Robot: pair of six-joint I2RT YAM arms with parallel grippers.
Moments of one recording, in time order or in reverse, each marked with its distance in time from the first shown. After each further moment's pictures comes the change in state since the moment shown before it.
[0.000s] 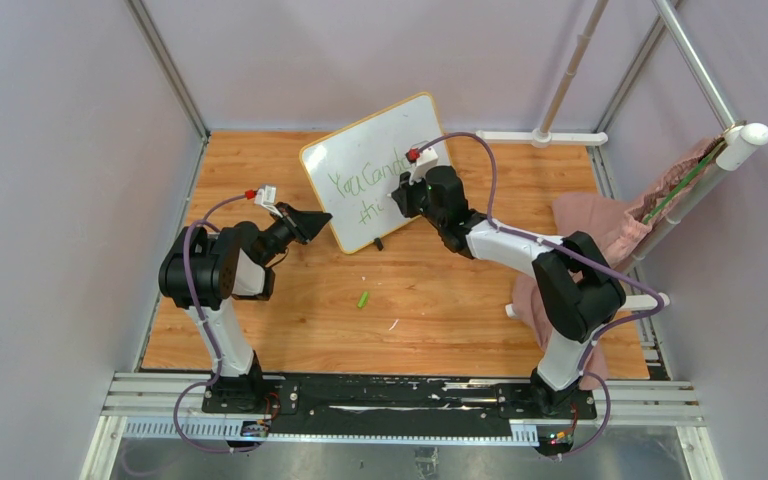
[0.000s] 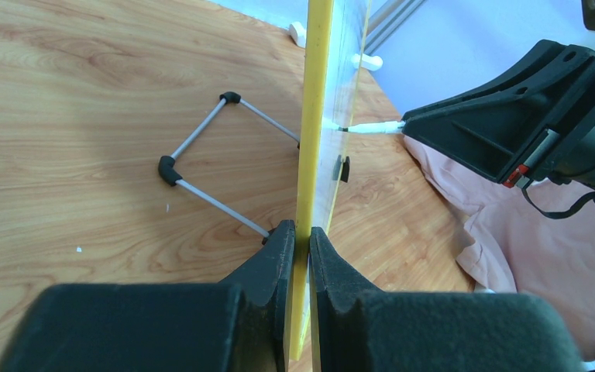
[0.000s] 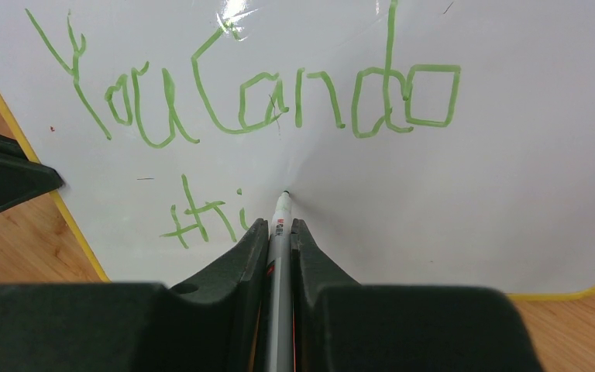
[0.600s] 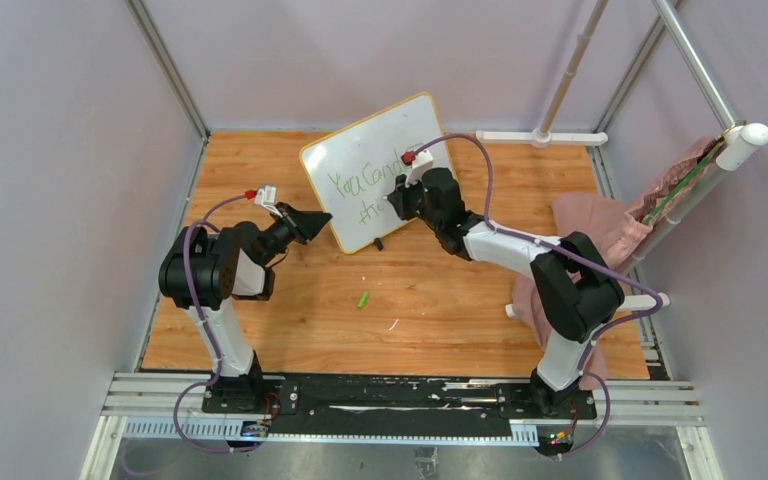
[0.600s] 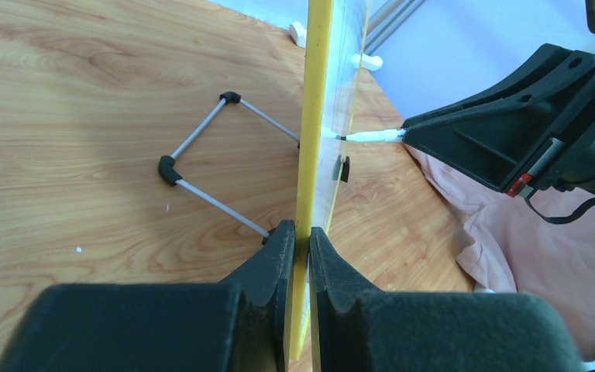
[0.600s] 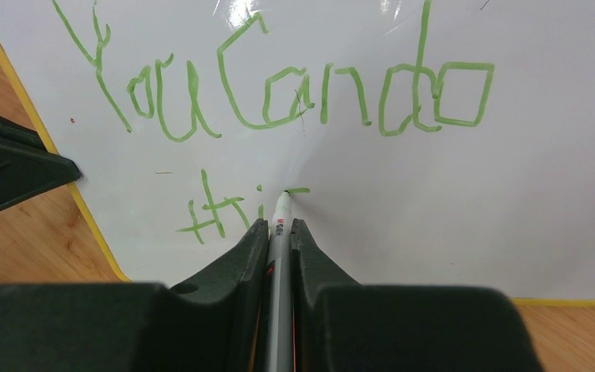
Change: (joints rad) left arm 0.000 0.000 0.000 0.000 0.000 0.000; right arm 0.025 0.003 0.000 0.001 -0.008 -0.001
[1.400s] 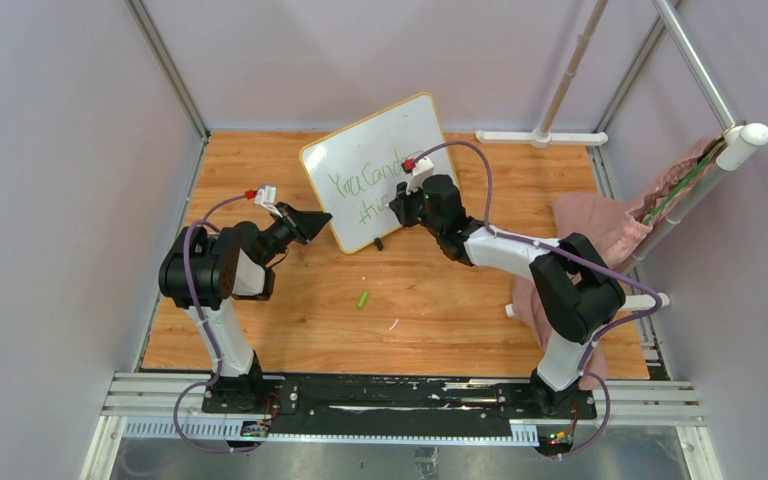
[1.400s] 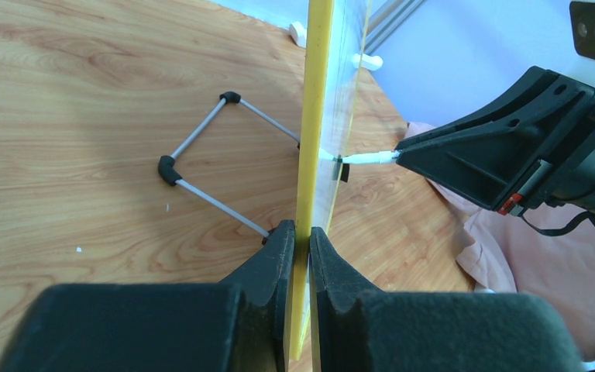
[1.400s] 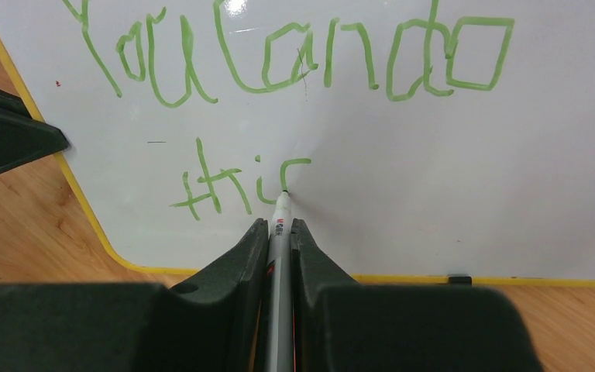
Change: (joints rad) left arm 0.000 0.000 0.000 0.000 0.000 0.000; right arm 0.005 -0.007 -0.053 0.022 0.002 -0.011
